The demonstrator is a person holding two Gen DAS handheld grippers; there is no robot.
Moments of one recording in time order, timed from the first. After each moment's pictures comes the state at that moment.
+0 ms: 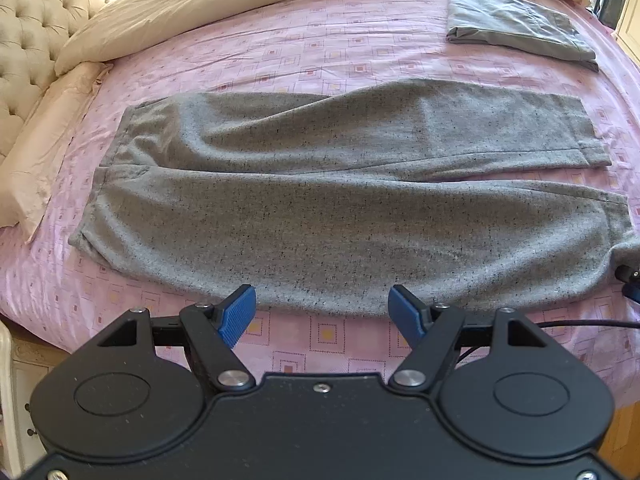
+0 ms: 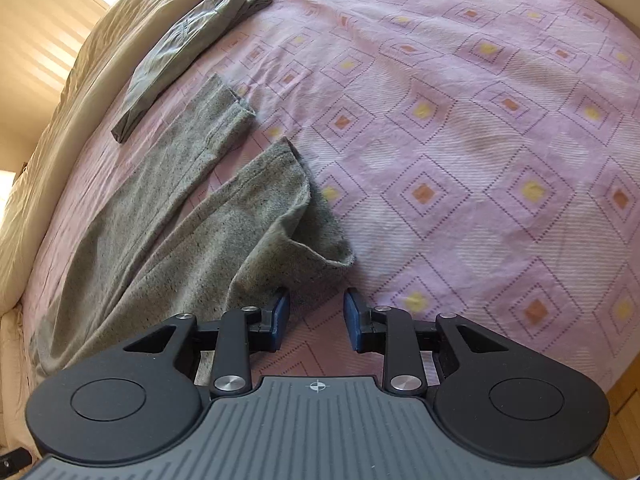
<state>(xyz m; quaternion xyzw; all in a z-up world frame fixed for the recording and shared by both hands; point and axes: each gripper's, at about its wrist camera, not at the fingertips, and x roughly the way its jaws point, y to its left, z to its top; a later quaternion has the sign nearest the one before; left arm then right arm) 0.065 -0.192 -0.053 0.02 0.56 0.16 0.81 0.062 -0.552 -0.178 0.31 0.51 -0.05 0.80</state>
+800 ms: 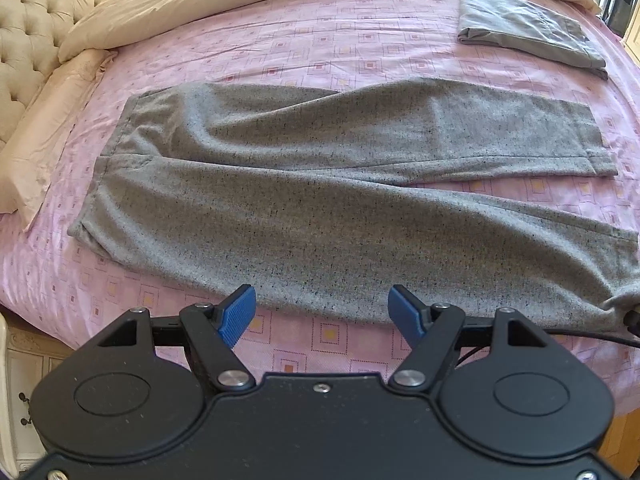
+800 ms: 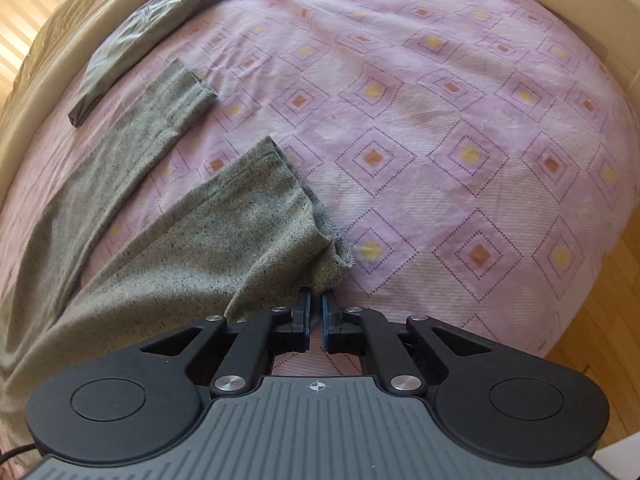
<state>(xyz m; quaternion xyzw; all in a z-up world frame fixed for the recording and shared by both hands) 0.068 -0.180 -0.056 0.00 0.56 0.16 0.81 0.038 -0.536 -0.164 0.27 0.54 -0.13 0.79</state>
